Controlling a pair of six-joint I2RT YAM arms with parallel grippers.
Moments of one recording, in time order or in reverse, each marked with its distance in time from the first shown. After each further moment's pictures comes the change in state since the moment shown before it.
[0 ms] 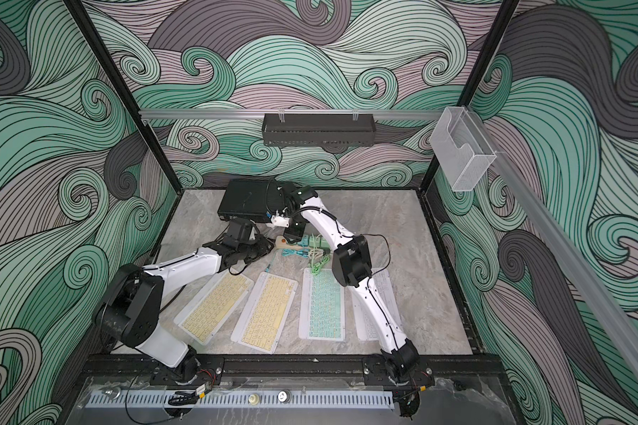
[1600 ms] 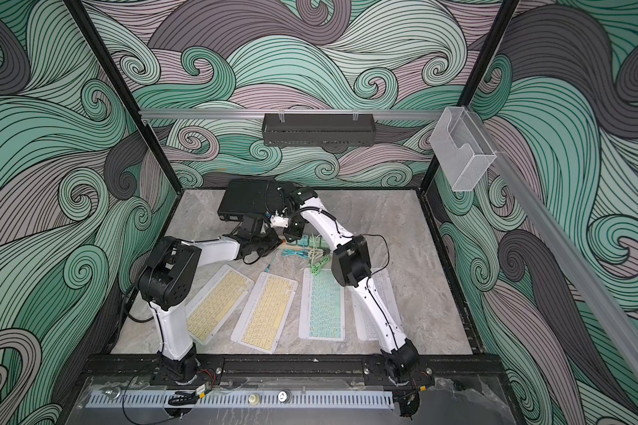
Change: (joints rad) left arm 0.034 0.336 0.176 0.181 0.095 -0.143; right arm -0.001 0.010 0.014 0.009 -0.046 0.001
